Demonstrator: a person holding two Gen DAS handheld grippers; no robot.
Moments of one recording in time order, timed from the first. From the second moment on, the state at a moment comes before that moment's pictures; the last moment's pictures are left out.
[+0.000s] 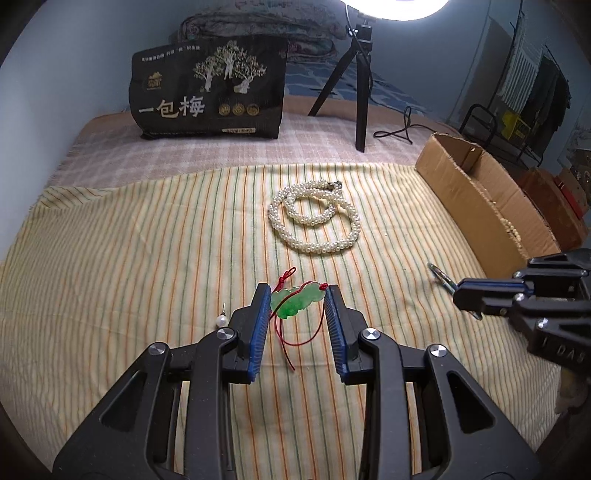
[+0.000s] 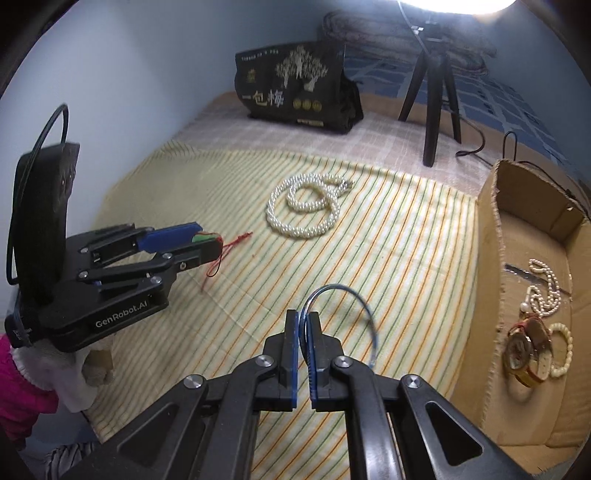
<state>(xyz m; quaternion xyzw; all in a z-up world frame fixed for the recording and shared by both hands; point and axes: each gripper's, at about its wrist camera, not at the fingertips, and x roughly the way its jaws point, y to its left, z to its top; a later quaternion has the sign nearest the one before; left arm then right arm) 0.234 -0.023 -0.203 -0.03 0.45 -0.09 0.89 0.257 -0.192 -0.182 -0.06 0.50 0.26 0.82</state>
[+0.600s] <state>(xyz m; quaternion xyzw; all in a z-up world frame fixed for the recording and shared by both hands) 0.202 -0.036 -0.161 -0.02 0.41 -0.12 0.90 0.235 -0.216 -0.132 -0.05 0.47 0.24 0.85</state>
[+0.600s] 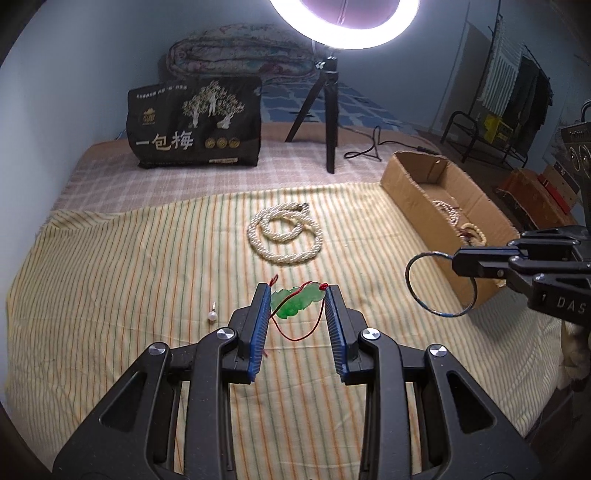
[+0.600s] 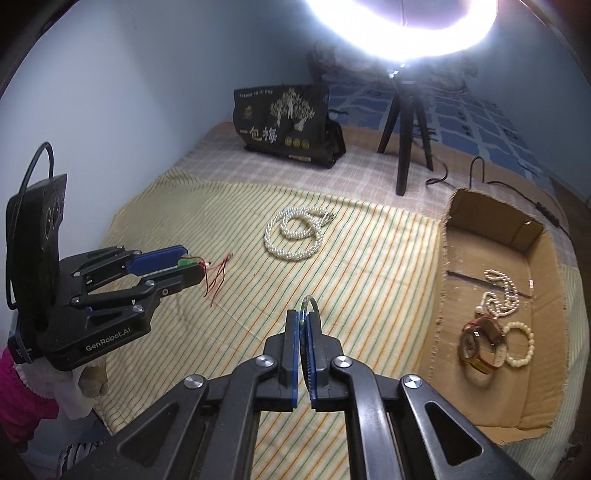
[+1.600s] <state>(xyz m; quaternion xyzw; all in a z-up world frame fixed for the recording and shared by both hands) 0.210 -0.151 -0.114 0.00 0.37 -0.21 0.90 0.253 -0.362 -0.074 -0.01 0.42 0.13 0.90</state>
